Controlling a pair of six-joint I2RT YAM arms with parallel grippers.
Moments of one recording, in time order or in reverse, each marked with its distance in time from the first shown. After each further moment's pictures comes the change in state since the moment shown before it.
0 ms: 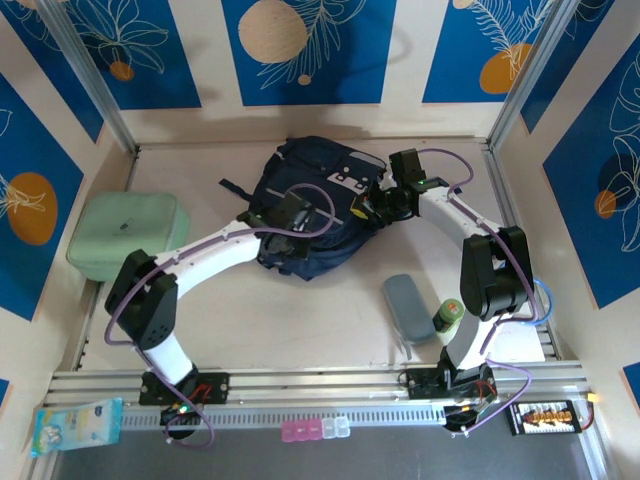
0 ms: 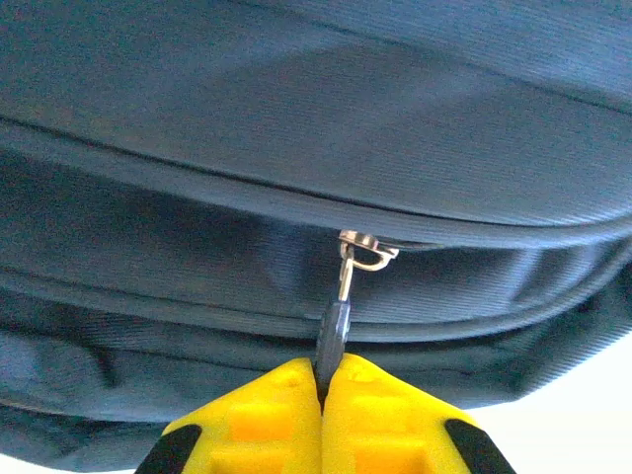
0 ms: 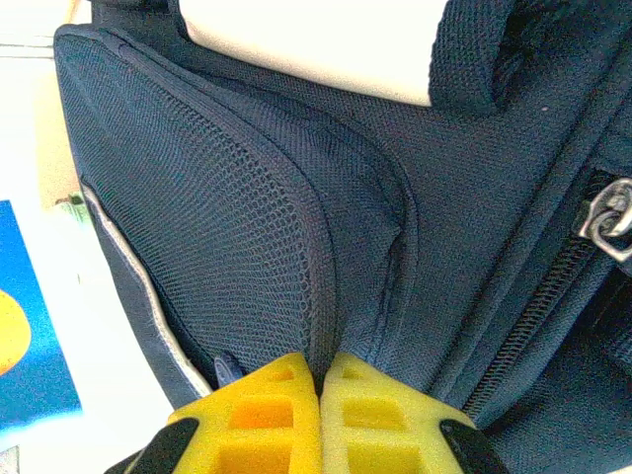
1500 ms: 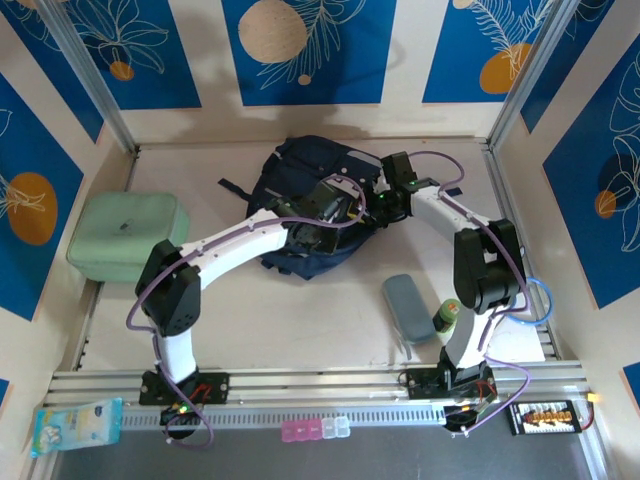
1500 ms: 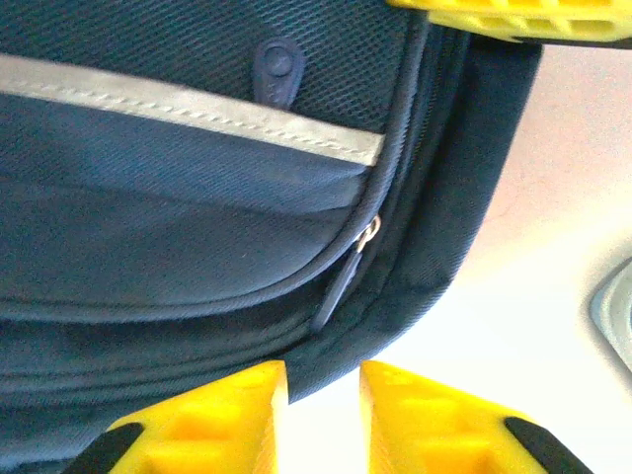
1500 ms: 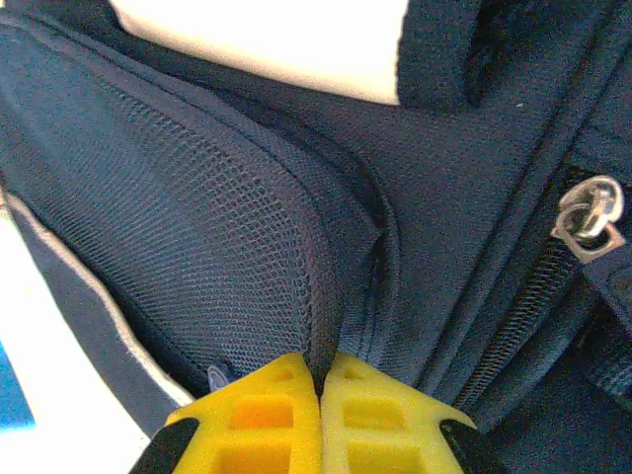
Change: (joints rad) left arm -0.118 0.169 0.296 -0.135 0.032 0.006; right arm 0.029 0.056 0.015 0.001 0.042 -0.016
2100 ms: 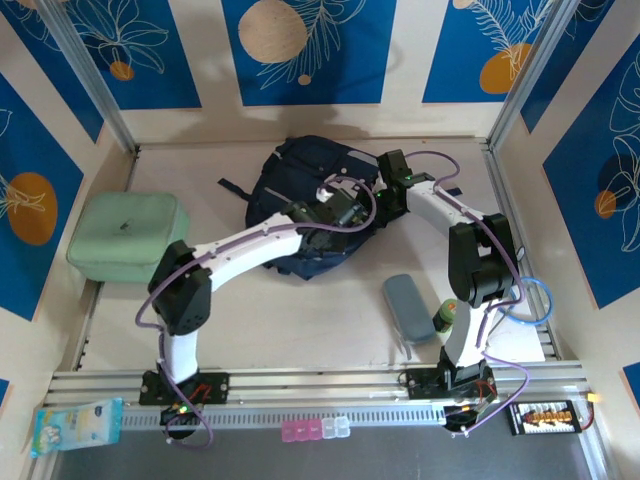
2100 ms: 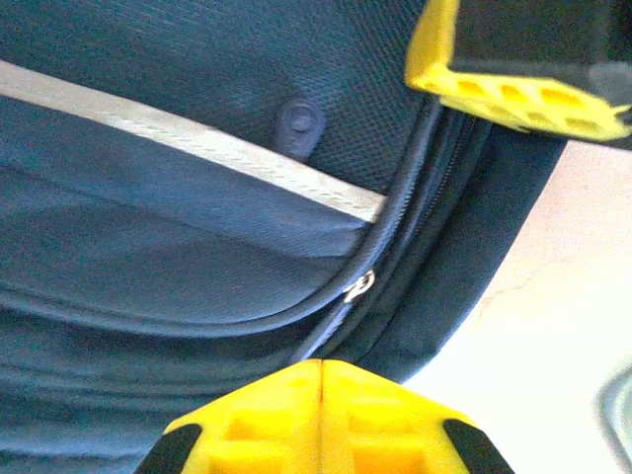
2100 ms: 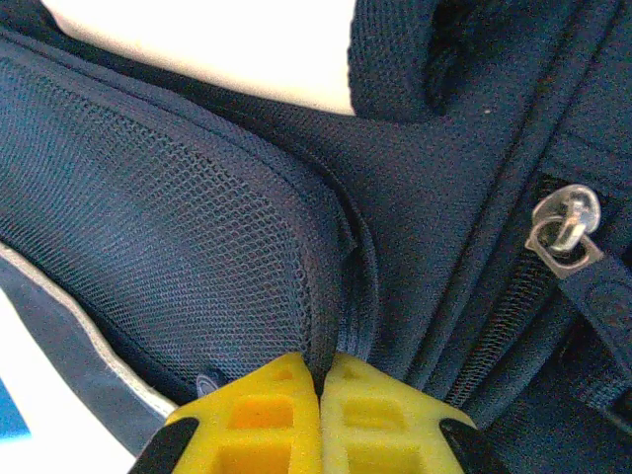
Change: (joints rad) left arm -0.055 0.041 0.068 -0.043 -0.195 -0.188; right arm 0.008 0.066 0.077 -0.101 0.037 0.010
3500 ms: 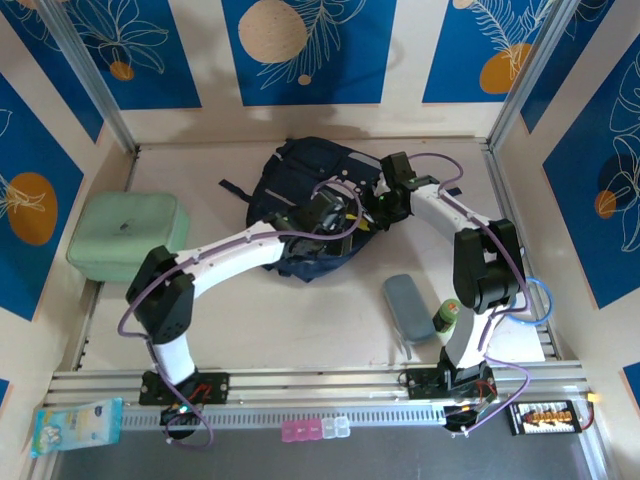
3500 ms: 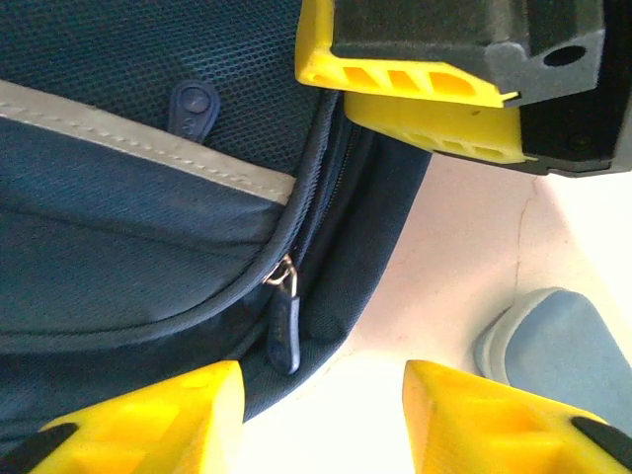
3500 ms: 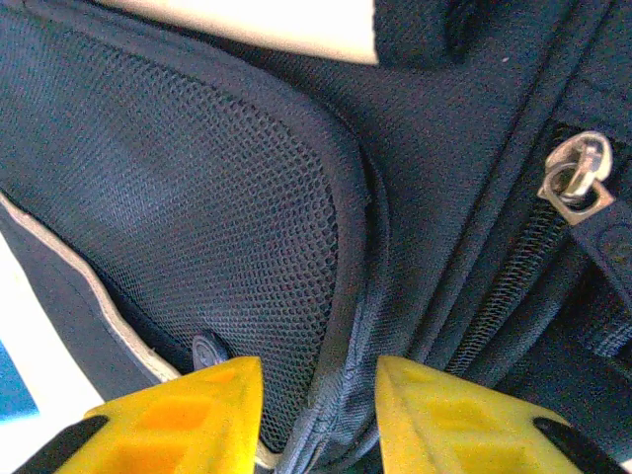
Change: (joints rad) left arm 0.013 -0.091 -0.191 0.256 0.209 0.019; right arm -0.003 -0.050 -0.041 -0.010 -0.045 -0.011
